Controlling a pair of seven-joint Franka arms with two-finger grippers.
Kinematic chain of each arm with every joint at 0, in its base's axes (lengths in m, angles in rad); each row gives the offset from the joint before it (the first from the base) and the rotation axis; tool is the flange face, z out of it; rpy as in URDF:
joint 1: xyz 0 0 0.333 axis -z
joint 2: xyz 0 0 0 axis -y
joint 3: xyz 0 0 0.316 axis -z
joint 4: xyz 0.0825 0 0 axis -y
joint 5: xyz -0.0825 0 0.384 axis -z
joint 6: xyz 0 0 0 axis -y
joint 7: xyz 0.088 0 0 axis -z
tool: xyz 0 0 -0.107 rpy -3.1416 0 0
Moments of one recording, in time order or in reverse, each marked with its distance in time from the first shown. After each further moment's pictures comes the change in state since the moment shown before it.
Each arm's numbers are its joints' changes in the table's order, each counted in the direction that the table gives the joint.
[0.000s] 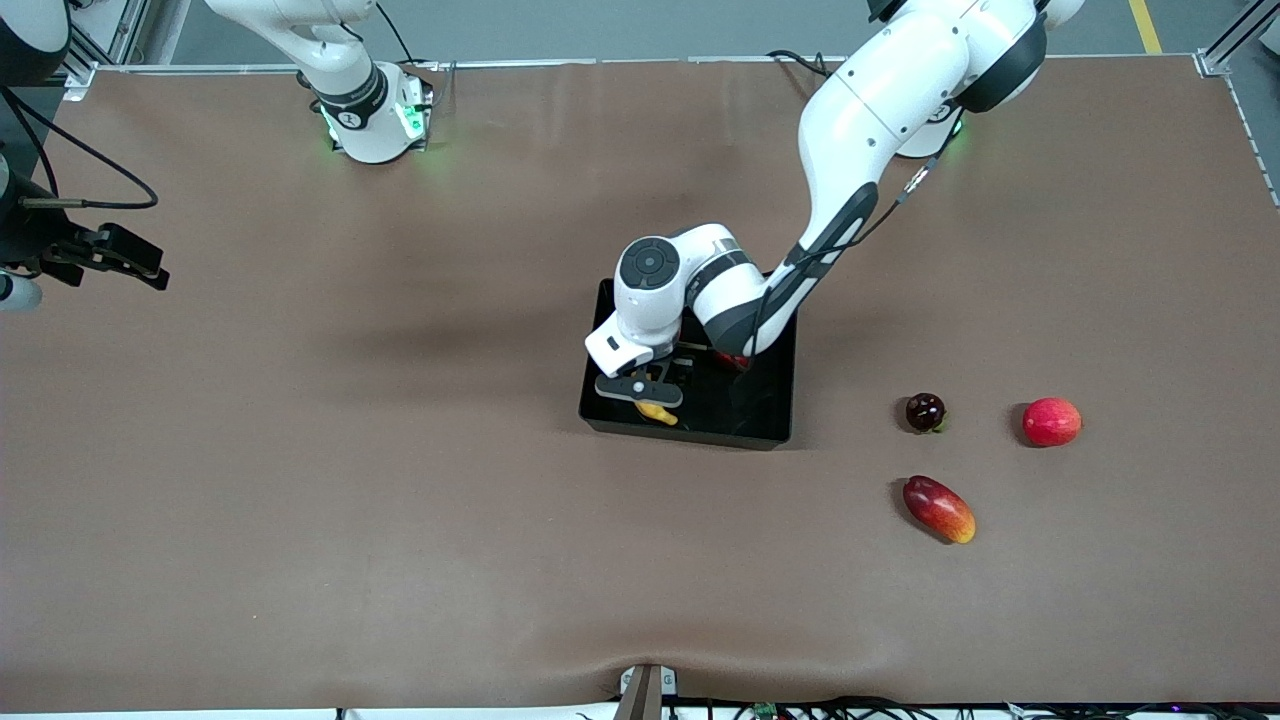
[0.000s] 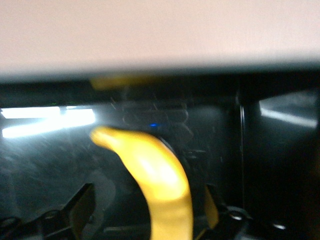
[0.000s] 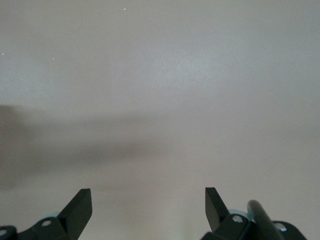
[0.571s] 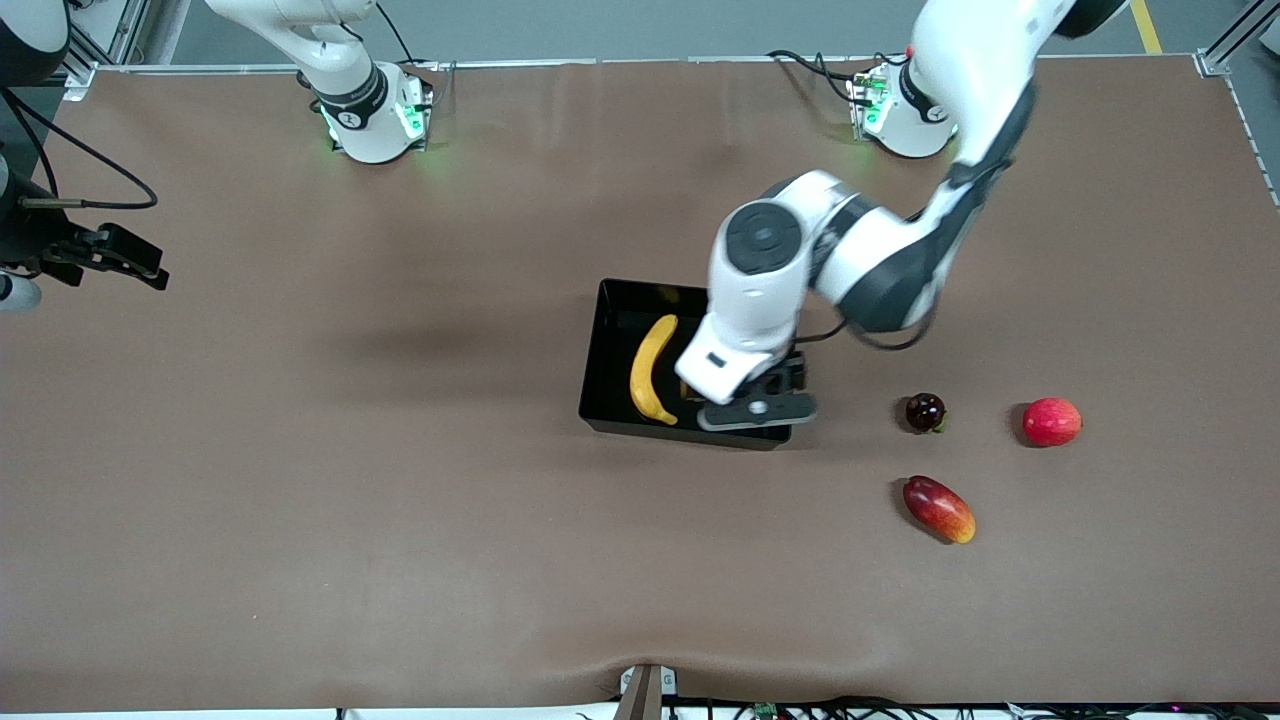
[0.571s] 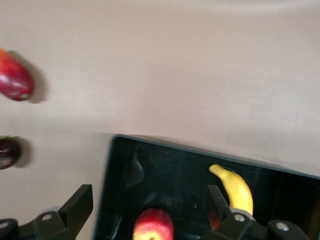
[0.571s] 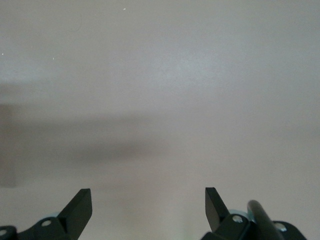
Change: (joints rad) left arm -0.194 0.316 0.012 0.021 0.142 -0.355 0.053; right arm 0.000 0.000 0.001 0.000 0.000 0.000 0.000
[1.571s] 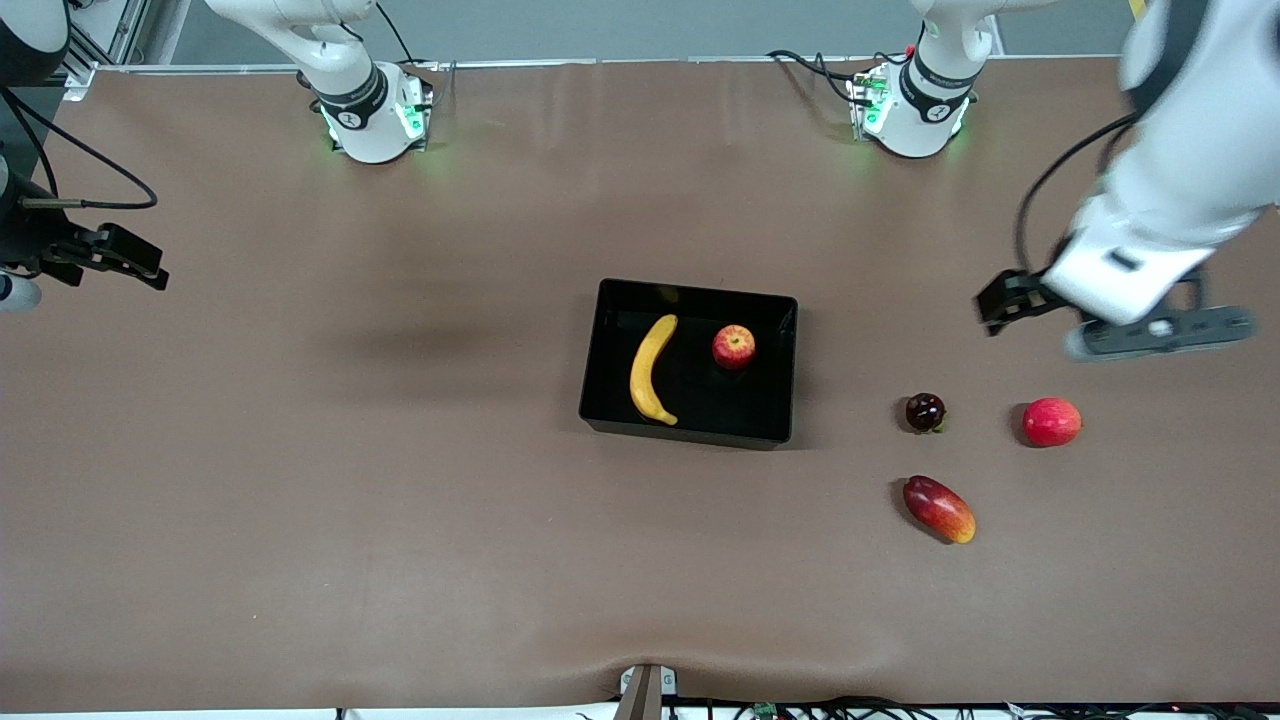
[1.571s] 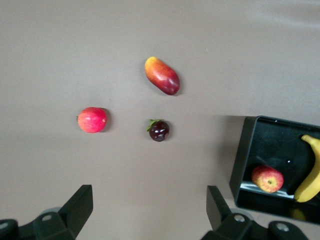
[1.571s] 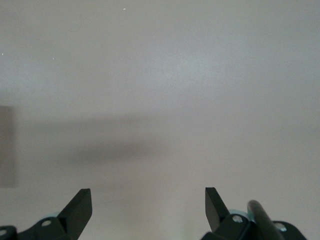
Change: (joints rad) left arm -0.412 0.391 -0.019 -0.025 0.201 -0.361 0.541; right arm 0.000 0.000 0.000 0.000 0.000 0.000 0.000
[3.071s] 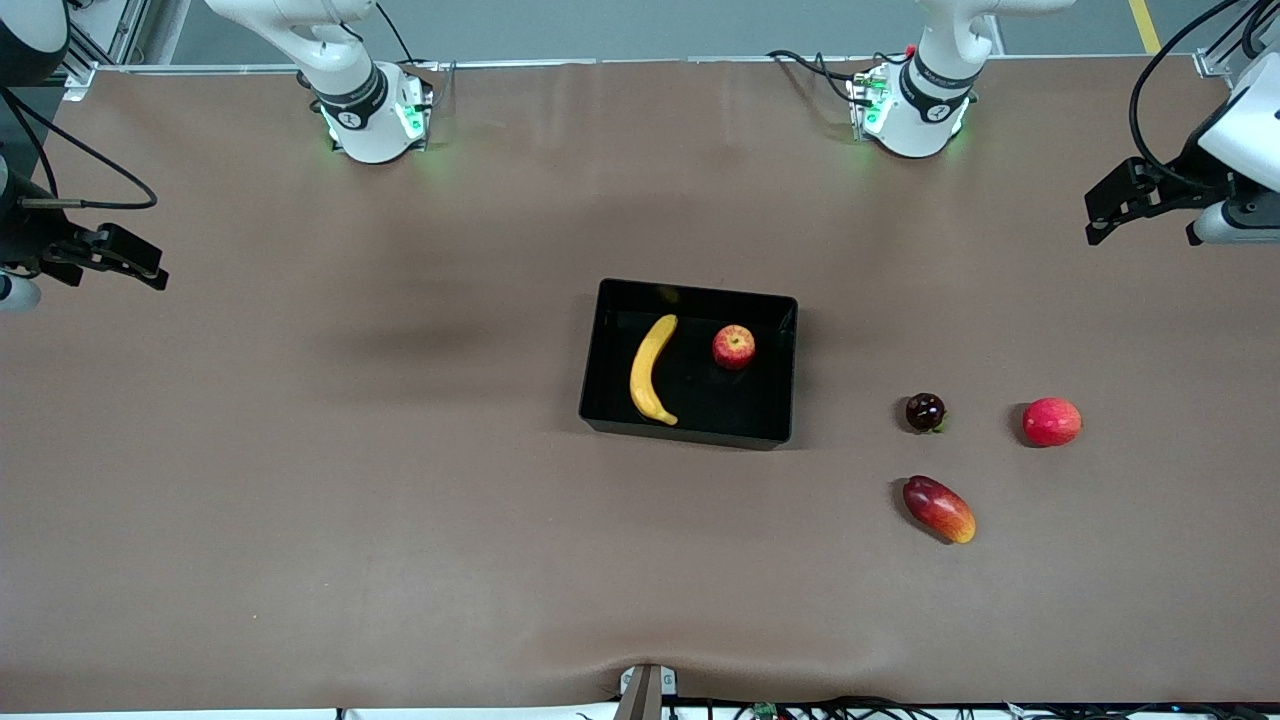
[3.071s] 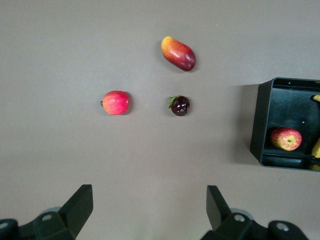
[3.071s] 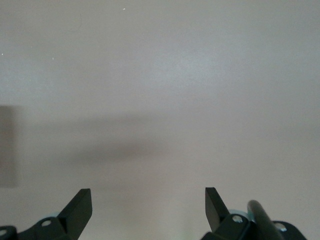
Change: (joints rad) left arm 0.243 0.219 -0.389 -0.147 0.091 -0.048 0.238; right arm 0.000 0.000 0.001 0.000 0.000 0.000 0.000
